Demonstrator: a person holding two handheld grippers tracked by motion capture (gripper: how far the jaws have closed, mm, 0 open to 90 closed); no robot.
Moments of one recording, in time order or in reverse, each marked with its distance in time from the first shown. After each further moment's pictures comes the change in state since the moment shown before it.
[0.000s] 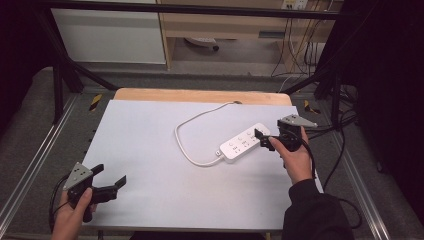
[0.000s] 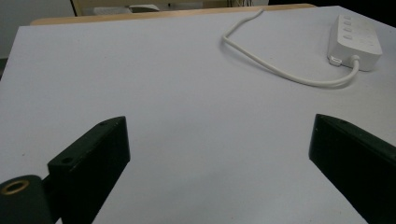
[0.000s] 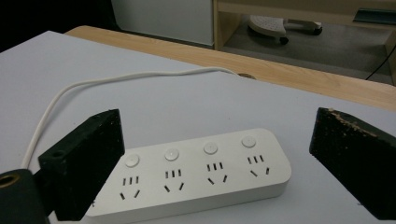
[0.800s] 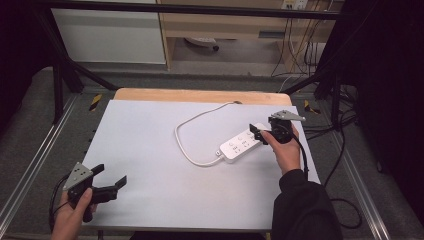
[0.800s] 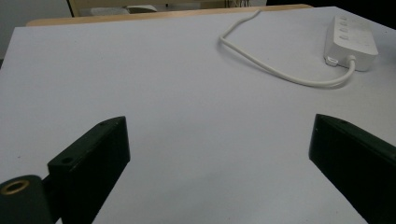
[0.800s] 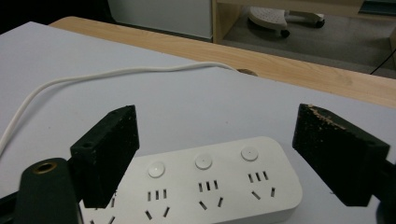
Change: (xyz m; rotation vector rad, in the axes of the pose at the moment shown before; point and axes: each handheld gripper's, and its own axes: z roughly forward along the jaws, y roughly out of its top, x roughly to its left) left arm 0.000 0.000 0.000 -0.002 -0.011 0.005; right arm -0.007 -0.003 0.041 0.030 -0.003 0.003
